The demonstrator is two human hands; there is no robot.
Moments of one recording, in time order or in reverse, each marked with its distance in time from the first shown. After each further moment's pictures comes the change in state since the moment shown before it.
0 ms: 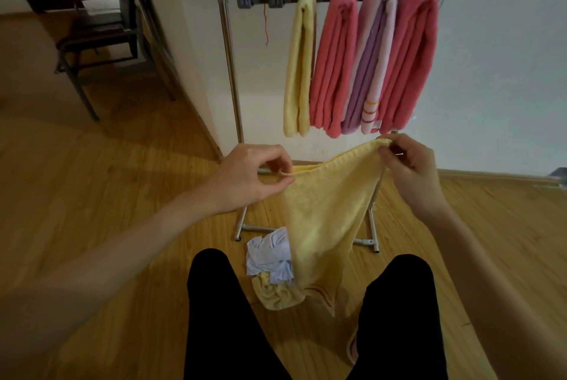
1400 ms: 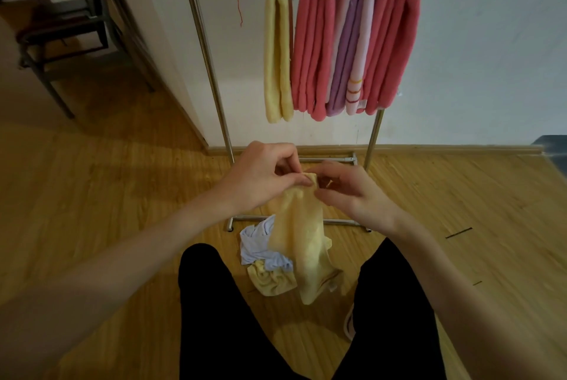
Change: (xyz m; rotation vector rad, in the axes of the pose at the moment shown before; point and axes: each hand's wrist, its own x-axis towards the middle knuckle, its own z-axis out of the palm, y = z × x) left_hand 0.020 0.013 0.044 -0.139 -0.037 -0.183; right_hand -0.039 -0.018 0.033 0.135 -0.530 0.031
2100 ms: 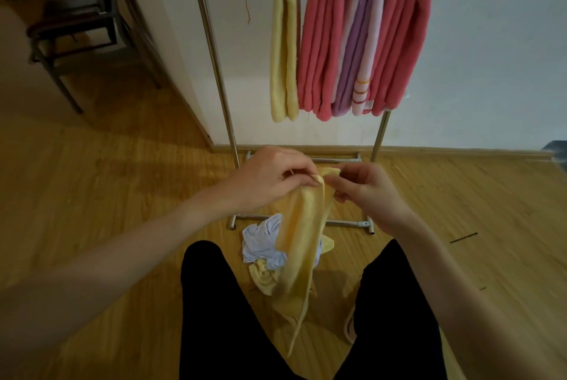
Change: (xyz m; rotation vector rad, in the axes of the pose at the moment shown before) left_hand 0.003 -0.003 -0.003 0.073 -0.142 0.243; right_hand 0.005 0.034 -0.007 0.297 0.191 0.216
